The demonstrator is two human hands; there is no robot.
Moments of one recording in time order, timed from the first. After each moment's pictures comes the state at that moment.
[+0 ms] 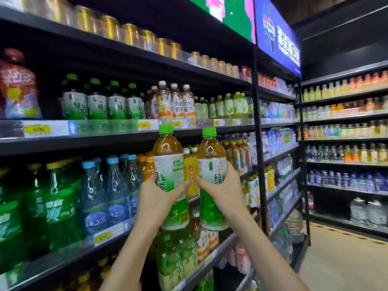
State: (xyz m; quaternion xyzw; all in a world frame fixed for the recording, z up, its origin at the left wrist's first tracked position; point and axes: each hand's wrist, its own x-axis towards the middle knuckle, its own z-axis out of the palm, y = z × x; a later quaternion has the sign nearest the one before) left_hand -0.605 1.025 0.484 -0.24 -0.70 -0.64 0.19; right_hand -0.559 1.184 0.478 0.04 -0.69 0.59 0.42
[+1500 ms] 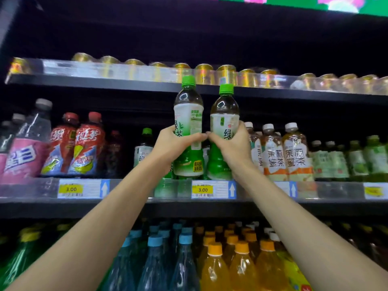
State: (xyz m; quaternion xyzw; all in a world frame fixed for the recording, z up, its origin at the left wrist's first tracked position) left_hand -0.799 1.007 0.729 -0.19 -0.70 -0.55 0.42; right_hand -0.870 1.147 0.725 0.36 -0.55 0.65 0.39
